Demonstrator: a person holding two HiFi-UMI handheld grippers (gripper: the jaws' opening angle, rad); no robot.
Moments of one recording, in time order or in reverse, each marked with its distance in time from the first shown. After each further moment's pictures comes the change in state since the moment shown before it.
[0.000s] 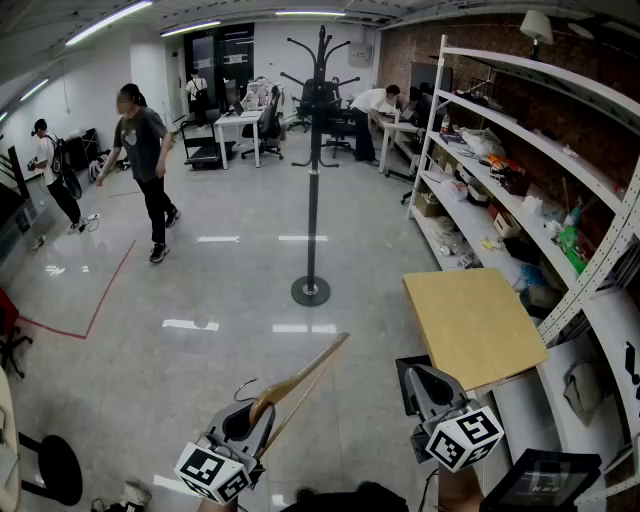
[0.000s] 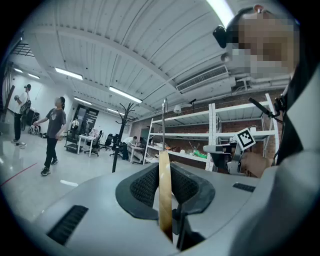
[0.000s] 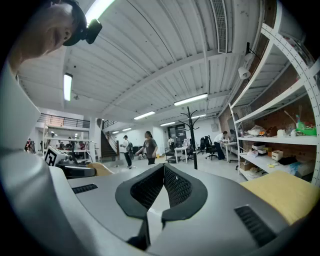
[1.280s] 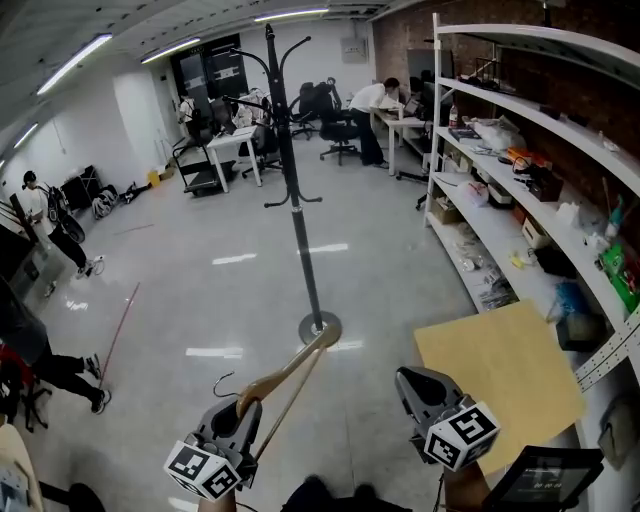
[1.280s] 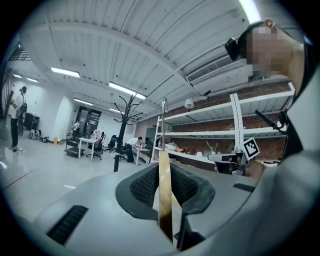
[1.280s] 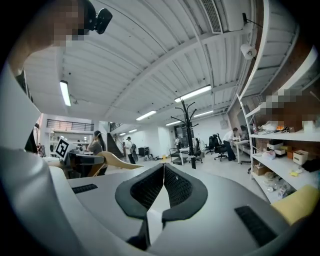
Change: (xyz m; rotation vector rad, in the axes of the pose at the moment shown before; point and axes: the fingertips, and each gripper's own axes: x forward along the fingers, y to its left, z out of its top) left arm 0.273 0.120 0.056 0.030 0.012 0.066; right arm 0.220 -0.200 0.015 0.017 -0.008 0.134
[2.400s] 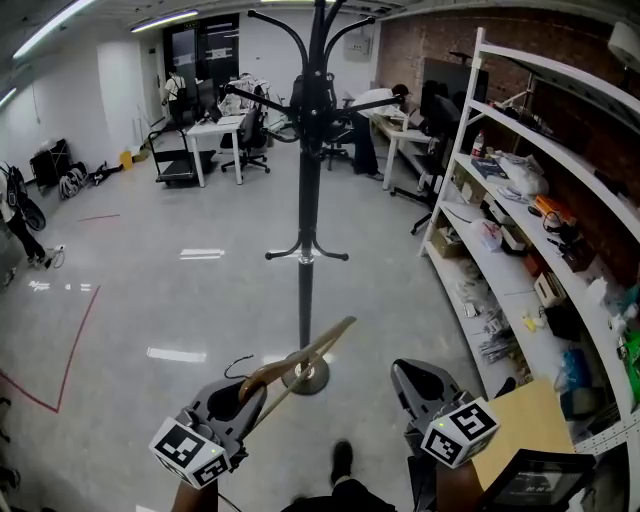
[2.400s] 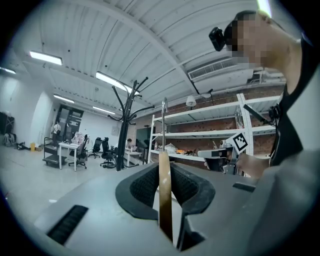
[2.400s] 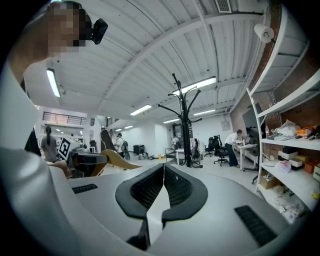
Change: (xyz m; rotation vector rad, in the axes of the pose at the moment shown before) left arm 0.247 0.228 0.071 0.080 0.000 -0.189; right arm 0.315 -0.117 0.052 -0.045 0.017 -0.020
